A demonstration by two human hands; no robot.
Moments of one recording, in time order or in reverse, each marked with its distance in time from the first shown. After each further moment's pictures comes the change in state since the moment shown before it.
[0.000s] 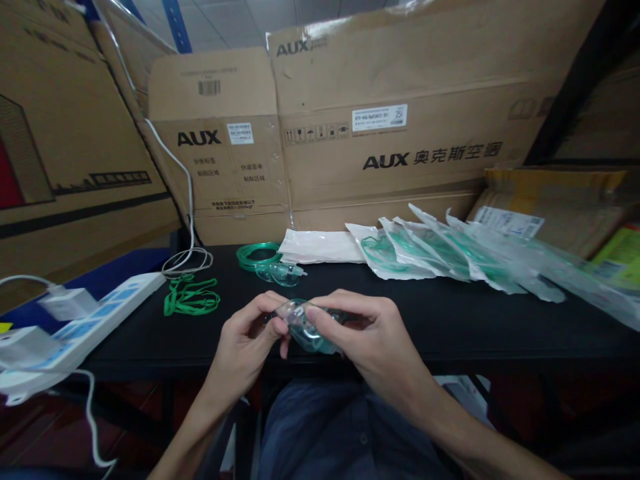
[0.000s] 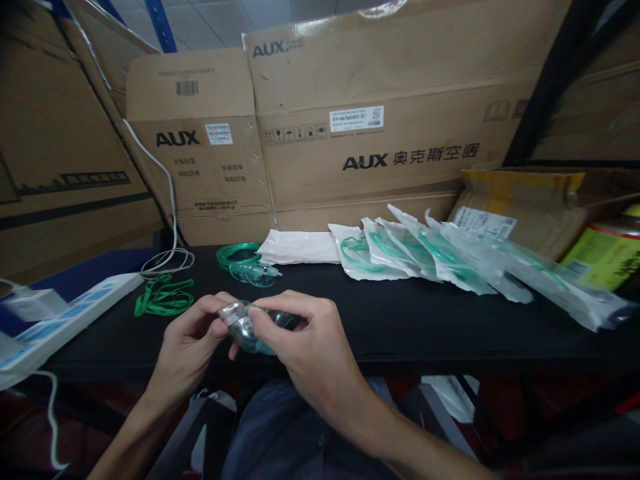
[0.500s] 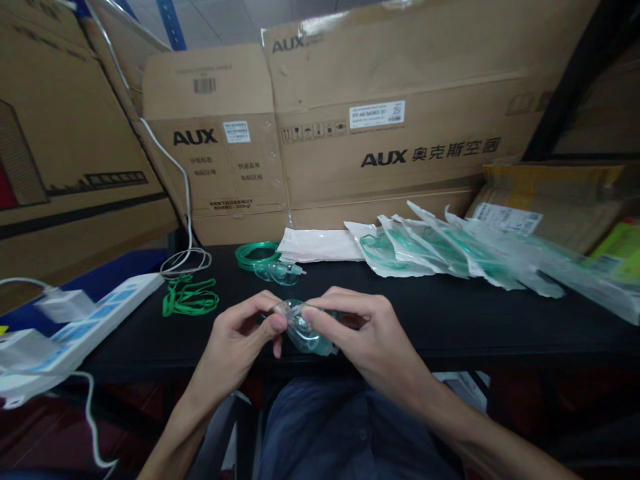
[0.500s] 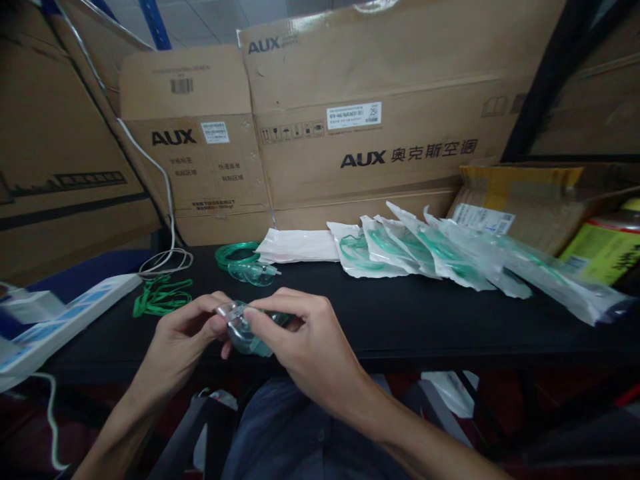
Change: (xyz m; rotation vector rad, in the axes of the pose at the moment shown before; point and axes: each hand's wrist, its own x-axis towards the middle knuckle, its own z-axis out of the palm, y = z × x) left_hand 0.005 0.014 -0.008 0.068 -0.045 -0.088; right_hand 0.001 0.001 -0.004 0.010 -0.090 -0.010
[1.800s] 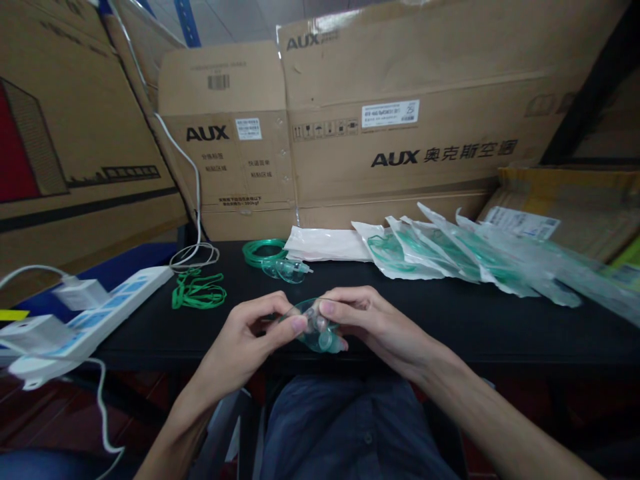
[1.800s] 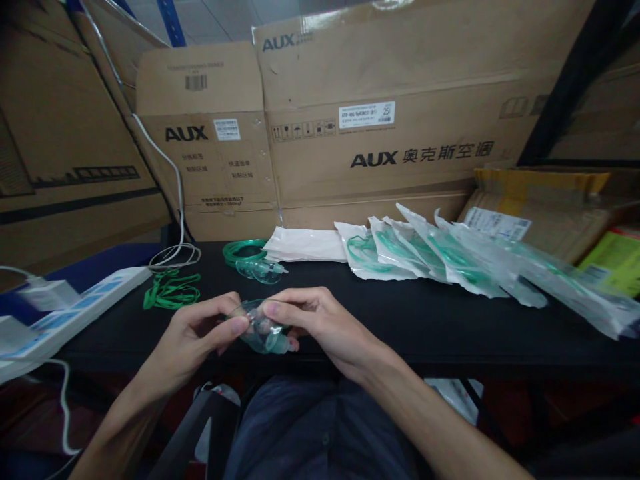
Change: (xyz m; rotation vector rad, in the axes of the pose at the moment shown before) left_hand 0.000 0.009 -0.004 0.194 -0.083 -0.119; right_hand 0.014 0.018 -0.018 0.414 -0.316 0.305
